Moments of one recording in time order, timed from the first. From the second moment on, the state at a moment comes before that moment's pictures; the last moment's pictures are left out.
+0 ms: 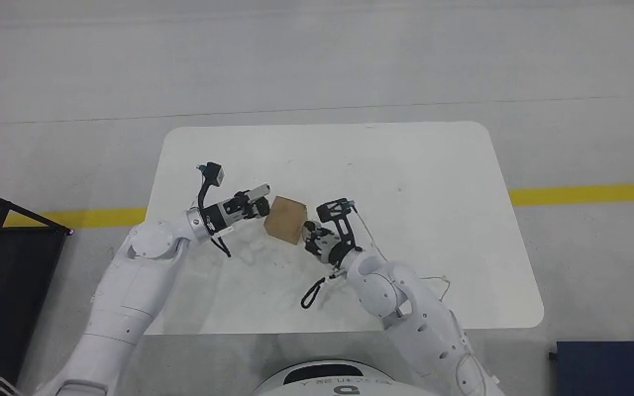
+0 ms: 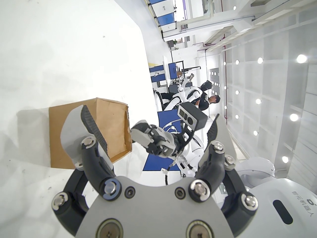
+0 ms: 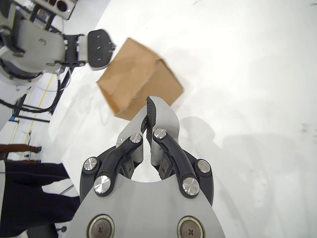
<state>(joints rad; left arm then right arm) 1.27 -1.07 -1.24 -1.32 -0.32 -0.36 -0.90 -1.51 -1.40 0.98 -1.69 -0.91 -0.02 0.45</state>
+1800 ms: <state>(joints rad) 1.29 -1.03 -1.26 -1.42 -0.12 -0.16 -0.97 -1.39 -1.39 0.97 -1.51 -0.75 -0.19 0.43</state>
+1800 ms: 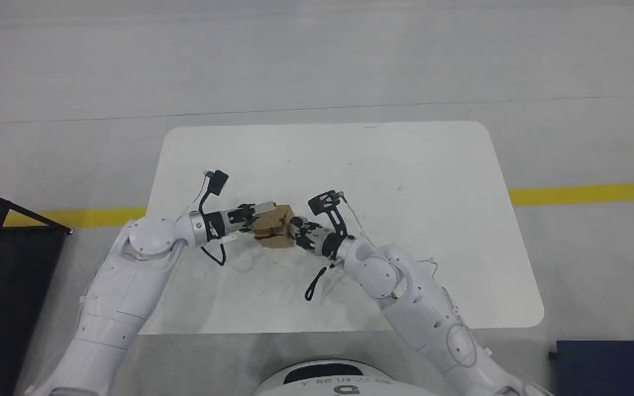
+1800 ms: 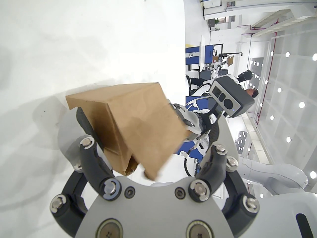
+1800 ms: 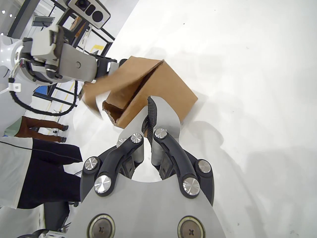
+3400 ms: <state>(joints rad) 1.31 -1.02 -1.29 -1.40 -0.15 -0.24 -0.92 -1.34 -1.41 0.83 -1.58 -1.02 -0.06 0.29</state>
